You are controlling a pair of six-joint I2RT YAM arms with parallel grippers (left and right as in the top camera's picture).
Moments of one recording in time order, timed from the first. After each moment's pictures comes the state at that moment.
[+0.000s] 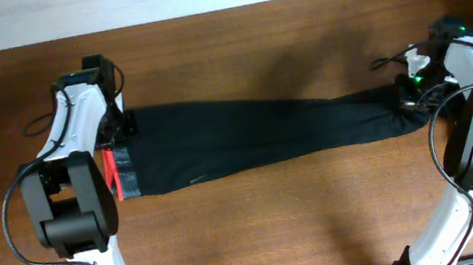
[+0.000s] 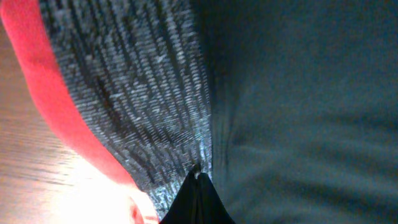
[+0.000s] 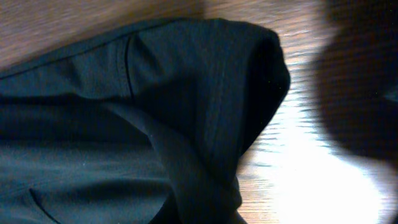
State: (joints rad) left arm -0.01 2.19 1.74 -1.13 -0.12 -0.09; right arm -0.39 2.11 1.58 -1.04 -0.15 -0.15
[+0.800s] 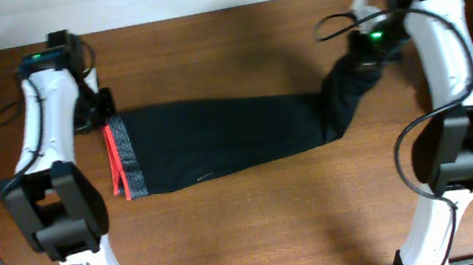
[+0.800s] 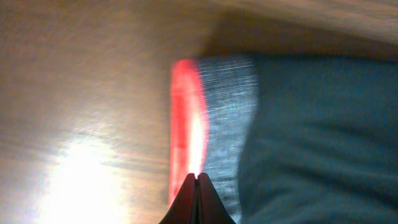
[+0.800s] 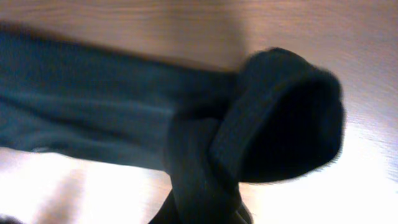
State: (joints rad) left arm 0.09 2.19 2.00 -1.32 -0.05 -0.11; right arm -0.09 2.11 2.05 -1.40 -0.36 -0.12
